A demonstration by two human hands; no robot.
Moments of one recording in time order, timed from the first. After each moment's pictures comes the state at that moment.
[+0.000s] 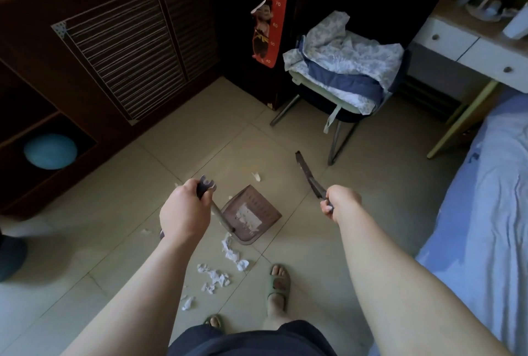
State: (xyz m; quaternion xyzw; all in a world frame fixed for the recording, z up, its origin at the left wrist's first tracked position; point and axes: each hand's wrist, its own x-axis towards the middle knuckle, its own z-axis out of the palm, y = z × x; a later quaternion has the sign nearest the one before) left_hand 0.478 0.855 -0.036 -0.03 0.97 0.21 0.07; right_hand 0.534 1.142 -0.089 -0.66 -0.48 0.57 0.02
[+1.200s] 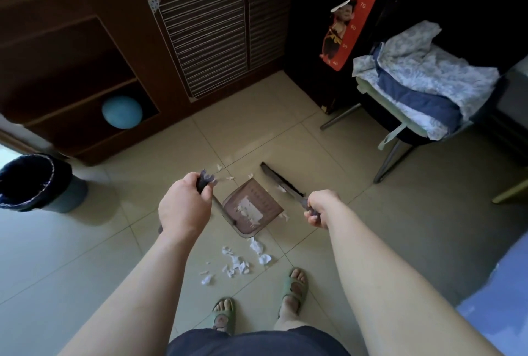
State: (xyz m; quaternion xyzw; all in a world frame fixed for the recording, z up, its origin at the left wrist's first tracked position) left_hand 0.479 0.769 -0.029 -0.14 0.97 0.20 0.03; right_hand 0.464 1.030 -0.114 -0.53 -0.63 0.51 -0.25
